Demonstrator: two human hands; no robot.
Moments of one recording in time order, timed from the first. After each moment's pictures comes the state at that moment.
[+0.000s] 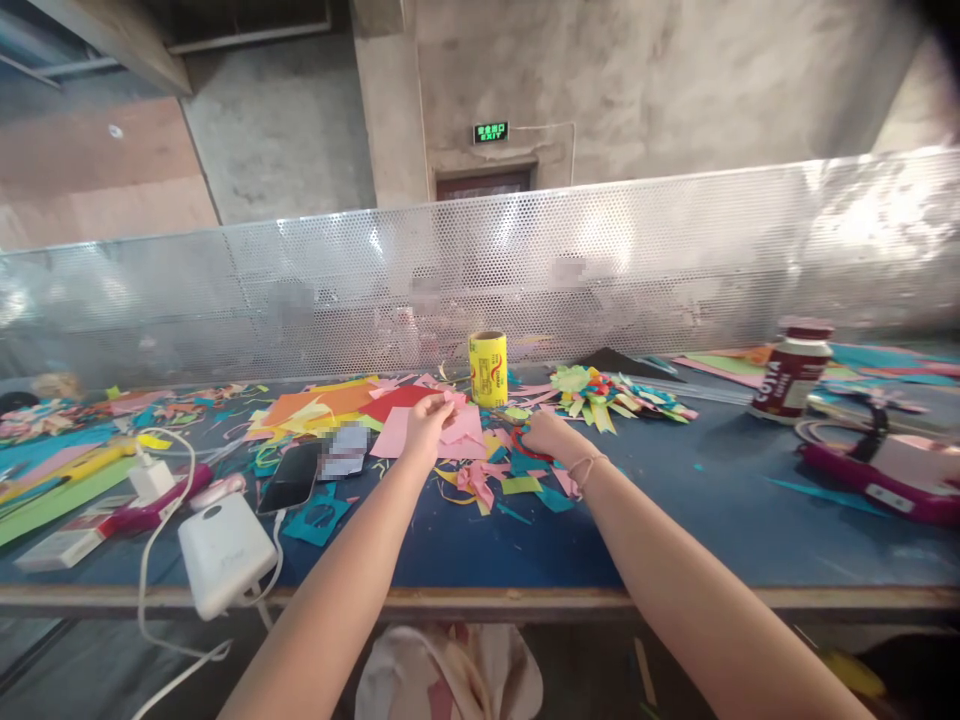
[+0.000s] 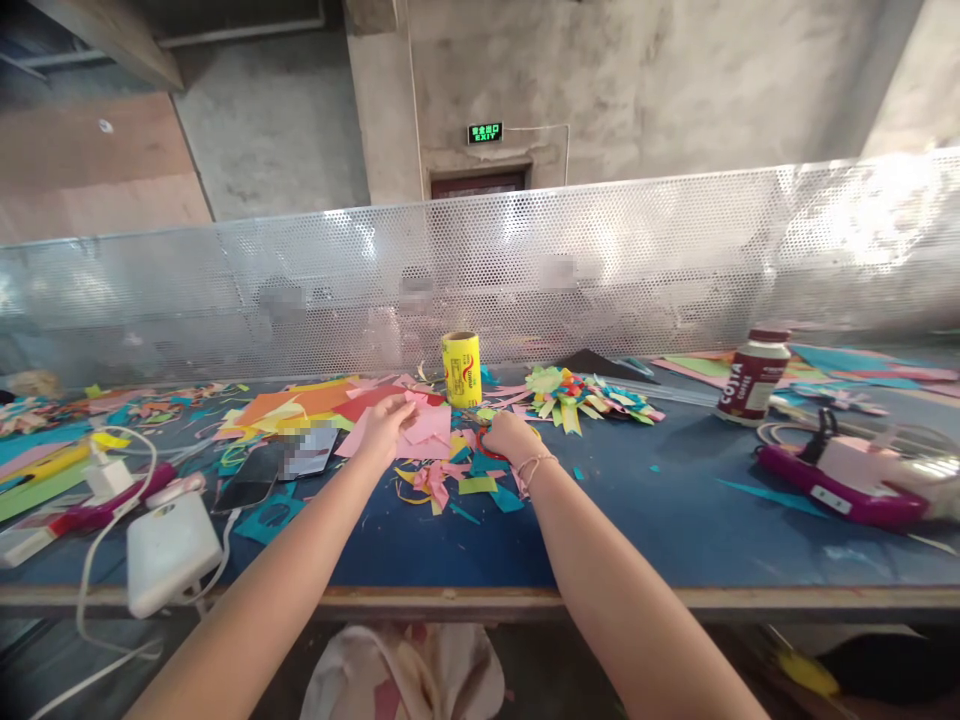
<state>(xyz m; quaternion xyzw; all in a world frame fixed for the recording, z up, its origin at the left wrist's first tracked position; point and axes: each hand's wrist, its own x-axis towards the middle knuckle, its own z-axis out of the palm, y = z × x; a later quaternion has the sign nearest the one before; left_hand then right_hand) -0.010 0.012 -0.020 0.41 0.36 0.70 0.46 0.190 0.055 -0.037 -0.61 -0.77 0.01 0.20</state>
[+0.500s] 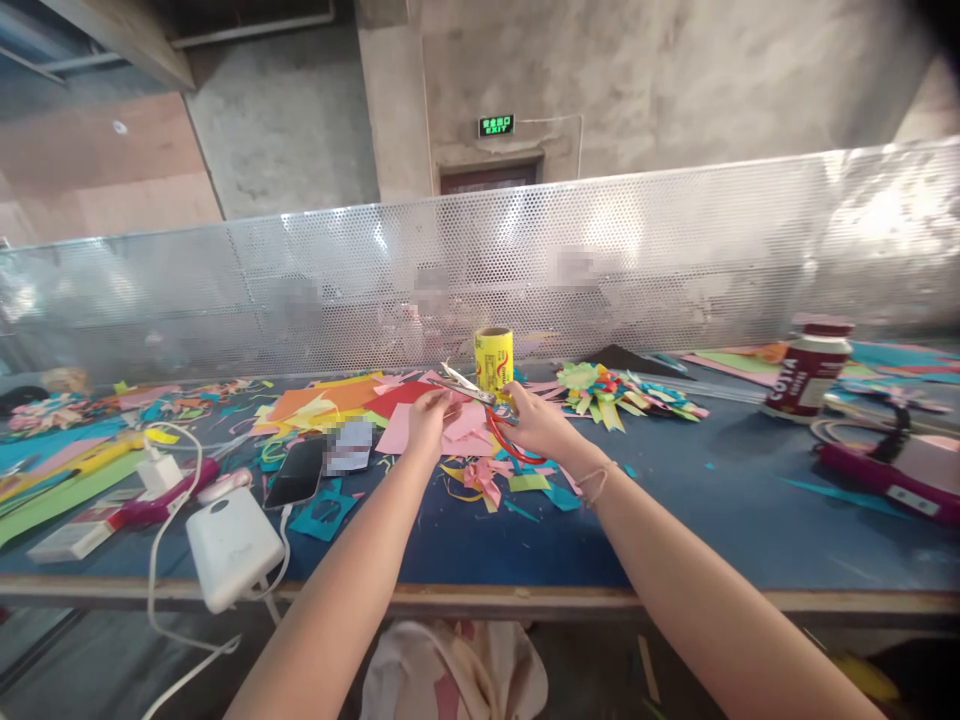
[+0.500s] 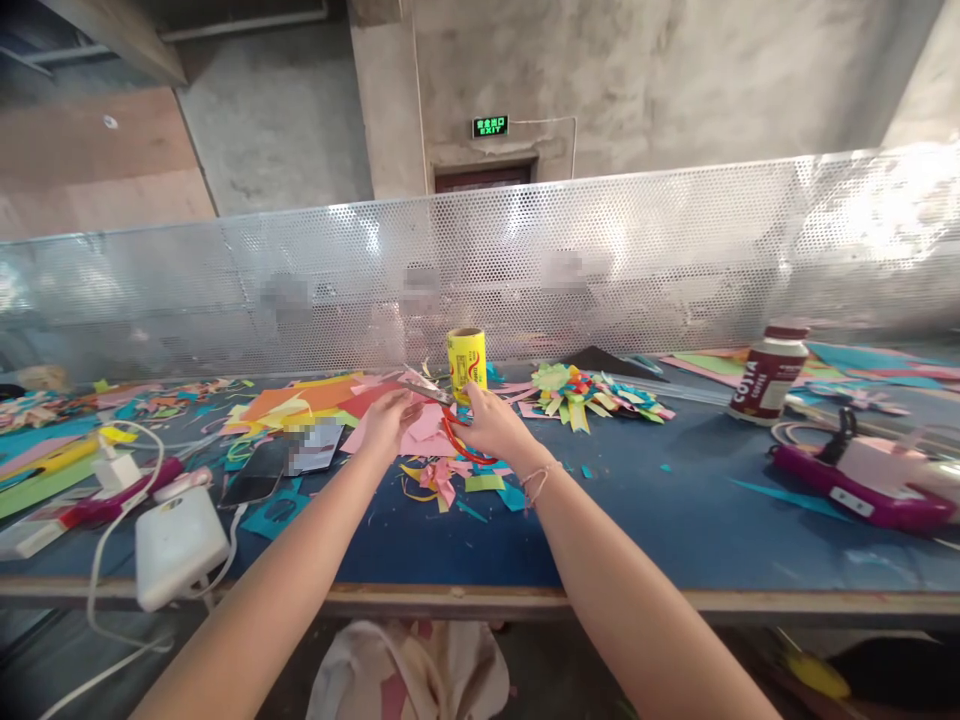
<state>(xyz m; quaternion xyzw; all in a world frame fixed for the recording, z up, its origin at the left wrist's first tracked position) -0.013 0.014 -0.019 0.38 0.34 0.71 0.48 0.163 0.012 -0.003 -0.45 -0.83 -0.01 0.33</state>
